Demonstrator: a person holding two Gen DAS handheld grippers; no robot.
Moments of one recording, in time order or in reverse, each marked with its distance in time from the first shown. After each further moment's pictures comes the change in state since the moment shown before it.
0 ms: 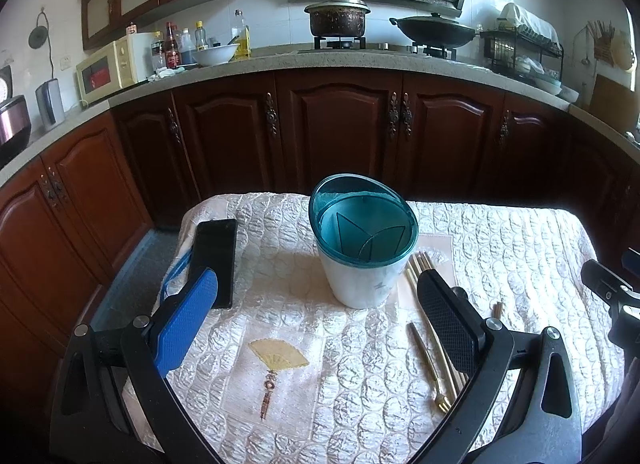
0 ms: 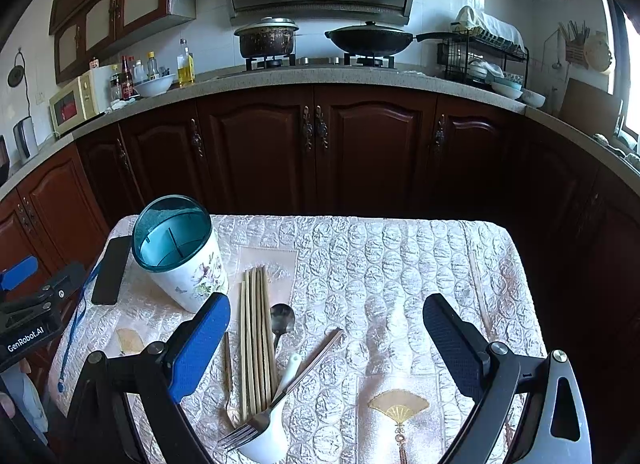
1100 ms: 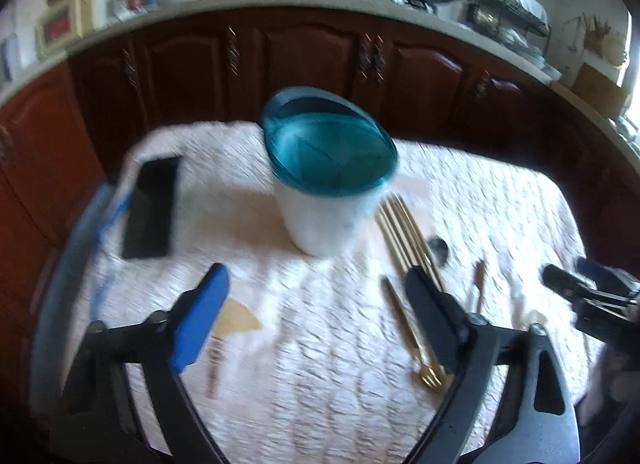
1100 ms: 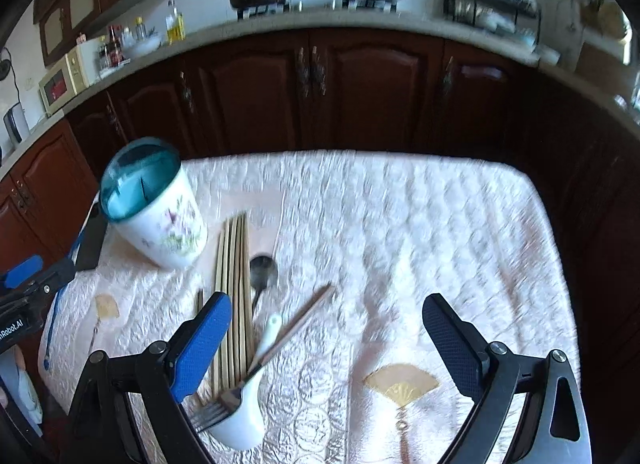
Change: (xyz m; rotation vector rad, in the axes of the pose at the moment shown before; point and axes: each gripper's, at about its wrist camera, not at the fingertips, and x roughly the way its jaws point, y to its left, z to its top) left arm 0.063 -0.008 -0.034 -0.029 0.214 -0.194; right arm 0.074 -0.019 -0.035 0.029 0.209 0.082
